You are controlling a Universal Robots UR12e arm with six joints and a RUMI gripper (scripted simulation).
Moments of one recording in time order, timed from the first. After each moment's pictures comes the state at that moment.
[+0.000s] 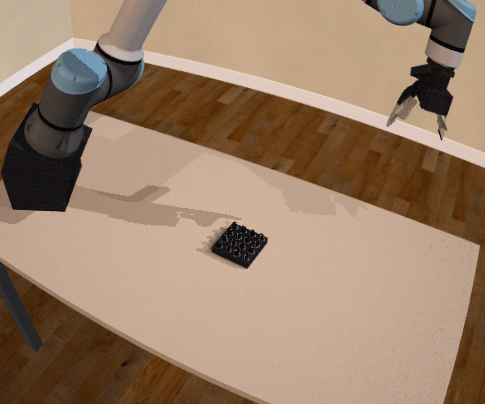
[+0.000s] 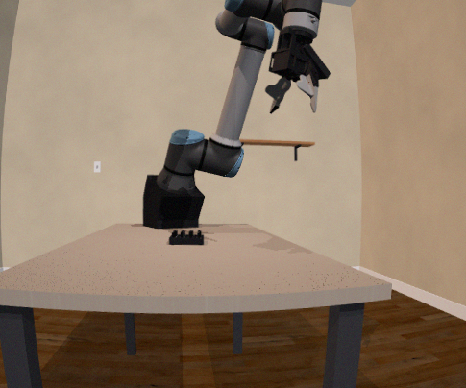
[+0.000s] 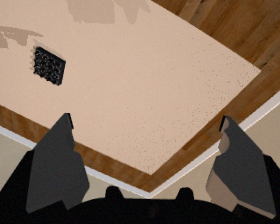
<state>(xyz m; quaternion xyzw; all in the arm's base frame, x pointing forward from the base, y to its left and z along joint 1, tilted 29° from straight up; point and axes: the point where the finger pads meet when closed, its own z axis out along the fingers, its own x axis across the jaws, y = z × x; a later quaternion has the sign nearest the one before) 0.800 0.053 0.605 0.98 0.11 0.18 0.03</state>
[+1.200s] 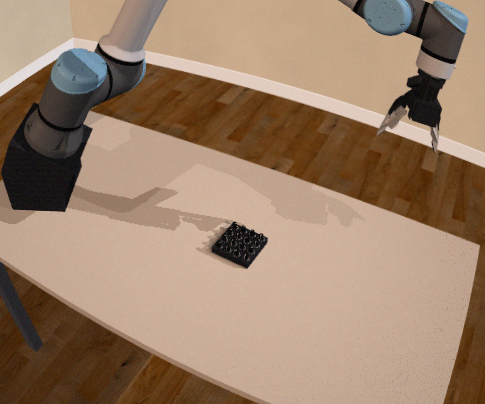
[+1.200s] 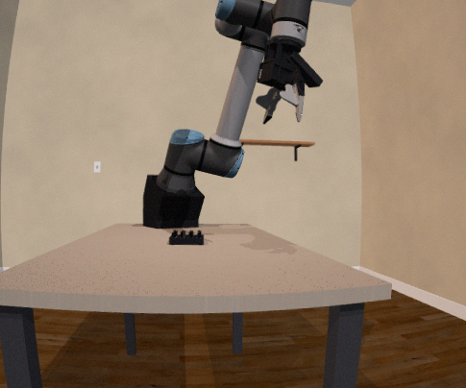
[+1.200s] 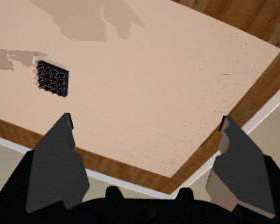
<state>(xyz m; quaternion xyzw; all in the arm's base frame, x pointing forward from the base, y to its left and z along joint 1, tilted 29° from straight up) 0.796 0.035 0.573 0.98 0.04 0.18 0.01</state>
